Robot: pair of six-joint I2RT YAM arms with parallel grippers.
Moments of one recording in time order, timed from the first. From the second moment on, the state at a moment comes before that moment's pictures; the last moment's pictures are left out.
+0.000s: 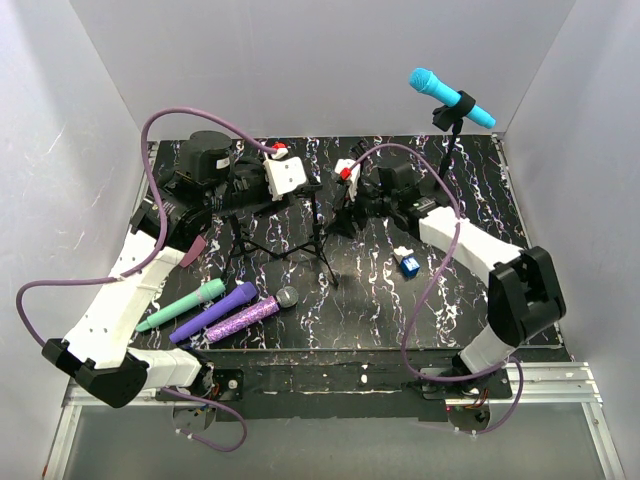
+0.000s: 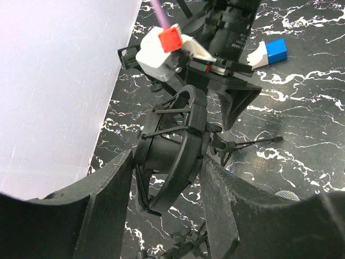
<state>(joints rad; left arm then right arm) -0.56 1.26 1.63 -0.76 0.43 0.73 0.55 1.57 1.18 -0.10 -0.71 -0.35</state>
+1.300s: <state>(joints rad) -0.56 1.27 1.63 -0.77 0.43 0.75 0.52 1.67 1.25 -0.24 -0.78 -0.13</state>
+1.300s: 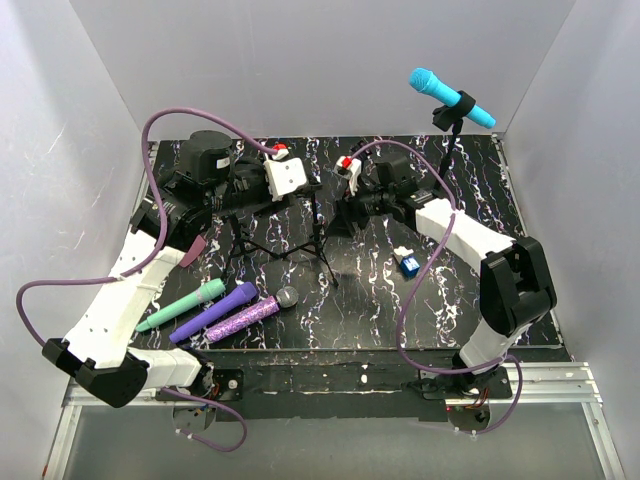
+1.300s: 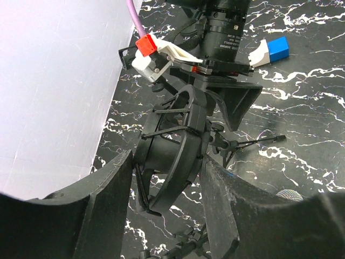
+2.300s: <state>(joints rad) -0.56 1.27 1.64 -0.77 0.43 0.76 0.51 1.69 1.25 -0.25 -0.71 -0.16</state>
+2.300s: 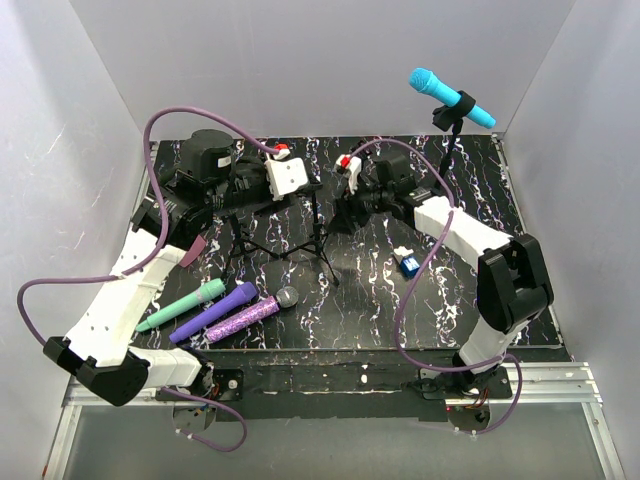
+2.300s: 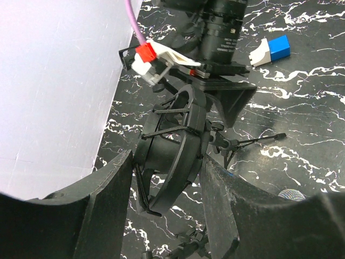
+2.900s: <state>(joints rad) -0.56 1.28 1.64 -0.77 0.43 0.77 0.52 1.73 1.23 -0.21 -0.66 -0.16</state>
